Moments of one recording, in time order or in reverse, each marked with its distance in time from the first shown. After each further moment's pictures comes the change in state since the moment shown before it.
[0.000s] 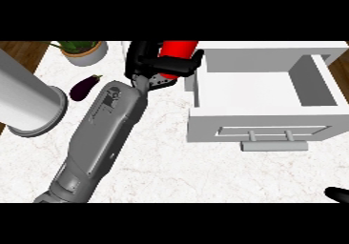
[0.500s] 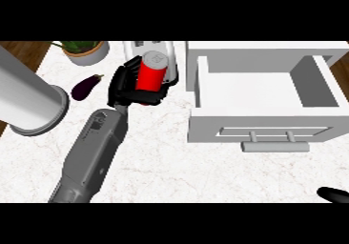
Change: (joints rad) left arm 0.206 0.002 0.153 0.165 -0.062 -0.198 -0.297; right arm 0.010 0.027 0.030 -0.002 0.027 -0.011 -0.013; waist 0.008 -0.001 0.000
